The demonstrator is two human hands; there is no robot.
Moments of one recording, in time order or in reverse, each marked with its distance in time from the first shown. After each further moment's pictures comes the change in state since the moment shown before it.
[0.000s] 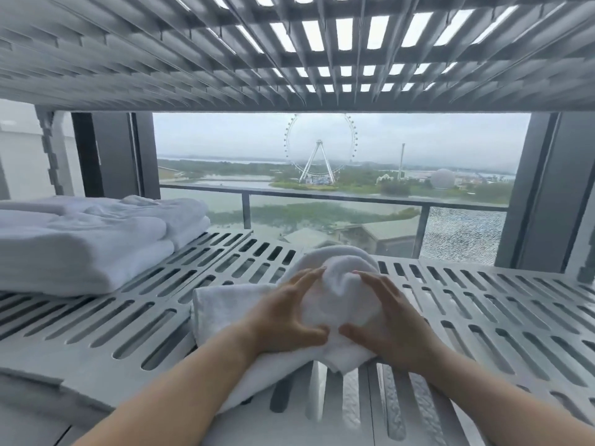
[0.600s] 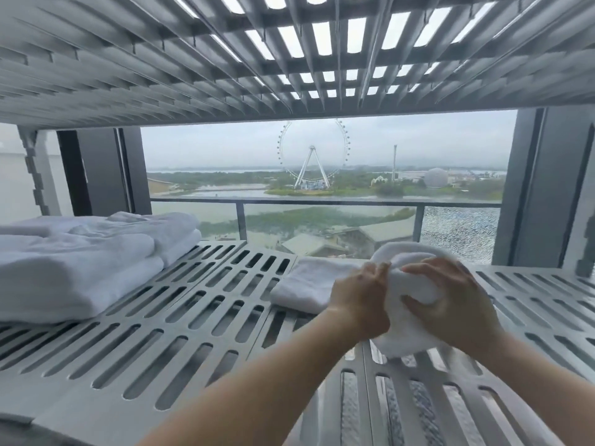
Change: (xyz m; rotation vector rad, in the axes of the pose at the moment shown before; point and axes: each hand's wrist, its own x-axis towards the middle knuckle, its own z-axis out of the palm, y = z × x) left_hand 0.090 0.074 0.061 0.366 0.063 0.022; right_hand 0.007 0.037 -0.061 -0.355 0.324 -0.015
